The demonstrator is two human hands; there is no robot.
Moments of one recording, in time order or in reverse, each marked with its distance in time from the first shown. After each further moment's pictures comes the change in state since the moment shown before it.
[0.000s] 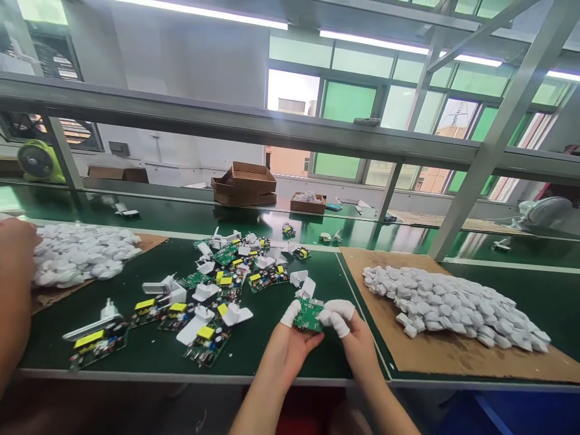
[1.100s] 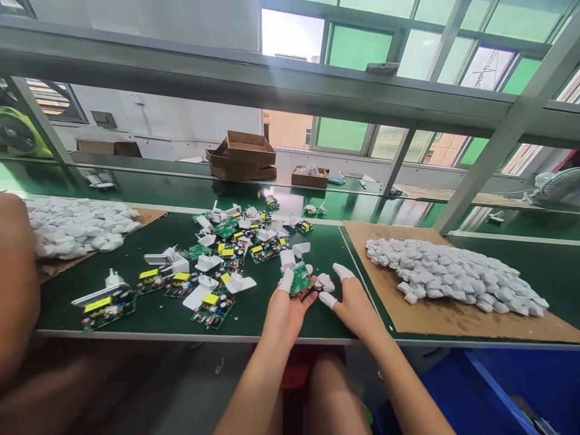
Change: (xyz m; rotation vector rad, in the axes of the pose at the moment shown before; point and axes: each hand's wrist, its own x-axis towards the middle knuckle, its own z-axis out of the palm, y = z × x) left_hand 0.004 -0.005 -0.001 -0.027 0.195 0.207; right_hand 0.003 0.007 -0.007 -0.850 -0.177 -0.032
